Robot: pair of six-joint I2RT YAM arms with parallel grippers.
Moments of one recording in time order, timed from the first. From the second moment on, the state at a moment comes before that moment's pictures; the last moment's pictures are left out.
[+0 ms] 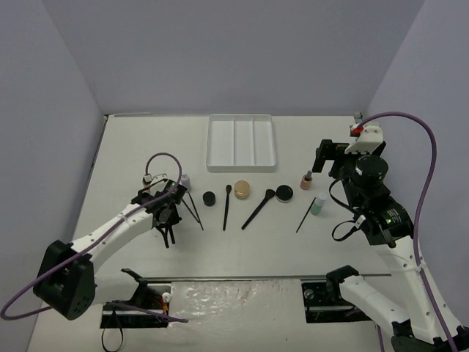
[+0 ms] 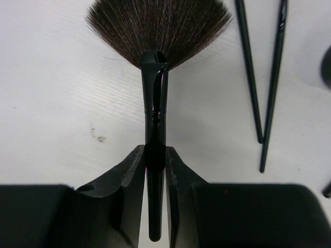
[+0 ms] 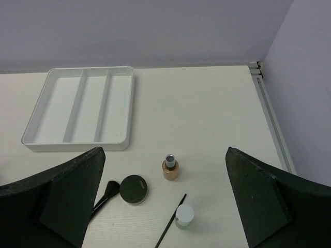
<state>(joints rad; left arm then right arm) -0.52 1.26 0.75 -0.70 -0.39 -0.79 0.36 0.82 1.07 -0.43 0.35 0.10</state>
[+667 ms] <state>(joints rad) -0.52 1.65 1.81 -0.87 -0.35 -0.43 0.36 0.80 1.07 -0.43 0.36 0.10</state>
